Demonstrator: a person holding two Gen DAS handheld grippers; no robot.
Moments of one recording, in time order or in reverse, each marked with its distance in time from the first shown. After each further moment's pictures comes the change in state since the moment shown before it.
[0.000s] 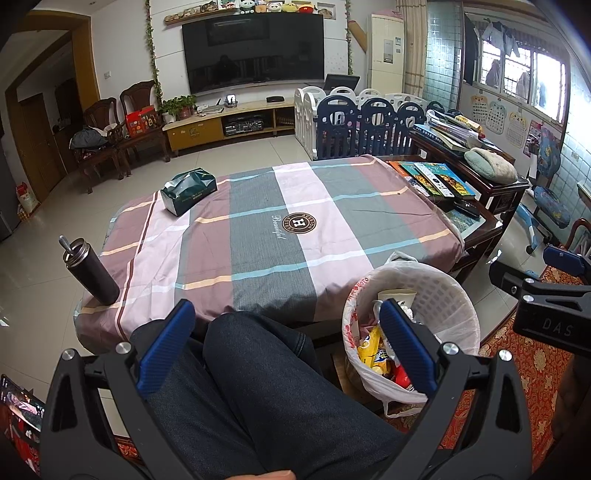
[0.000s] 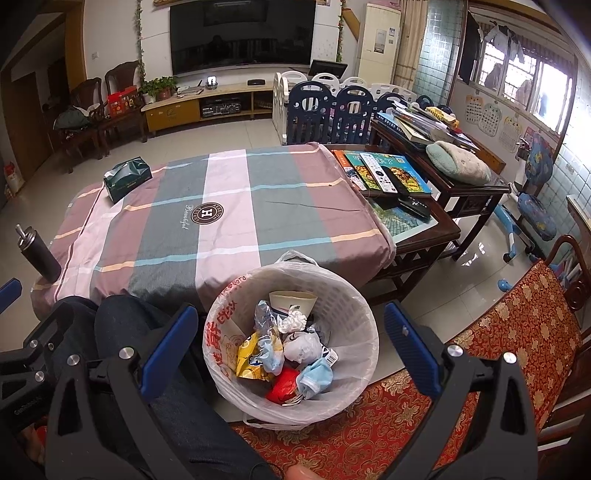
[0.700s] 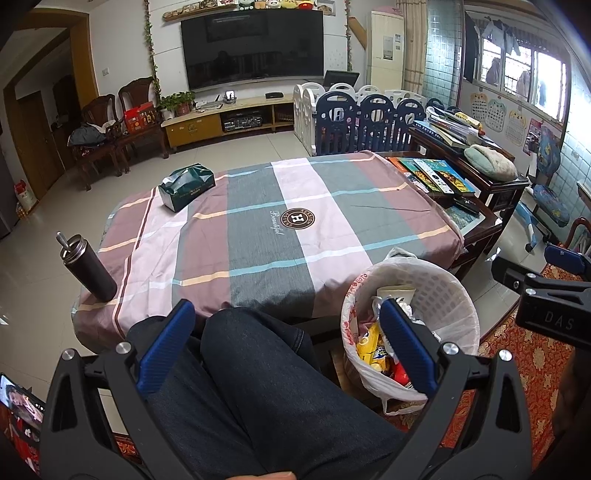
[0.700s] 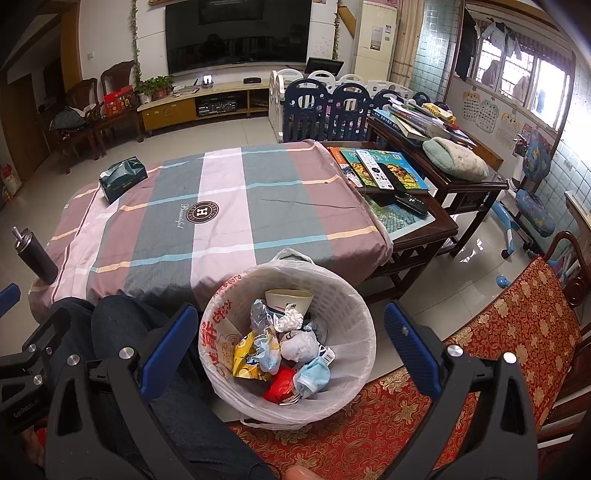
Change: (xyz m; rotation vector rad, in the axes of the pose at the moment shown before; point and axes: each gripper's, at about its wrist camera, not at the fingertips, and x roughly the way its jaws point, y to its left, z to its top) left arm 0.003 -0.004 -0.007 0.001 0.013 -0.003; right arm 0.005 -0.003 -0.002 0.011 0.006 -0.012
